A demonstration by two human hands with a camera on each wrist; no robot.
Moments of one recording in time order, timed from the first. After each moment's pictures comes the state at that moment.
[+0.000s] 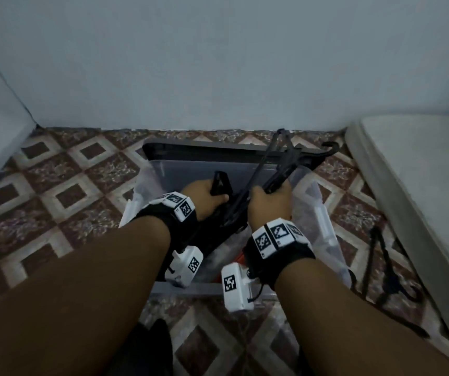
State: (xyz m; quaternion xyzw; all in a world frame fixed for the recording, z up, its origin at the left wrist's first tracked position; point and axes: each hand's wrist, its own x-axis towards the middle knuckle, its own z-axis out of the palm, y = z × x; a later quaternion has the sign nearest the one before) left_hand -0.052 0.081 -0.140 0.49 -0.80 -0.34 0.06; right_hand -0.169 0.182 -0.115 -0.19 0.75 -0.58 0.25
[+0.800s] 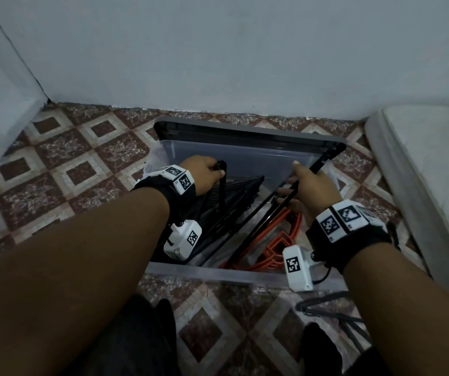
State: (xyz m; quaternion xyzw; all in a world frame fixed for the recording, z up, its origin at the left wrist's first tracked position) left_hand -0.032 0.052 -0.147 0.51 -0.81 -0.28 0.06; right_hand -0.235 0.180 -0.125 -0.15 0.70 -0.55 0.44
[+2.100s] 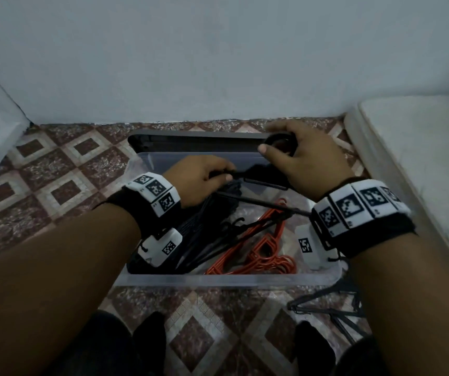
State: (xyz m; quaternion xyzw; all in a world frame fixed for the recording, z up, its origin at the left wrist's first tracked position) left_hand -0.066 0.097 -0.096 0.28 -0.92 -0.24 0.13; right_hand -0.272 0.213 -0.045 -0.60 0.72 -0.34 0.08
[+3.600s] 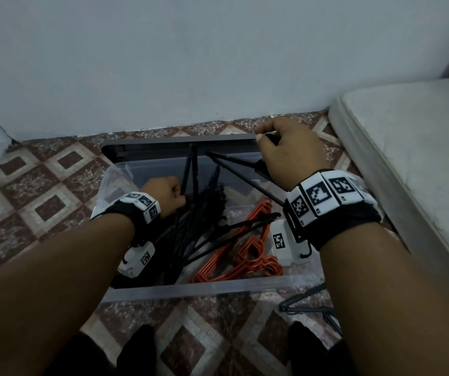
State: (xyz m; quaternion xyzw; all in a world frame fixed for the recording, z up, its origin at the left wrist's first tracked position) left_hand -0.072 0.051 -0.176 0.48 -0.86 -0.18 -0.01; right_hand -0.303 0.207 -0.056 -0.50 0.77 -0.39 0.07
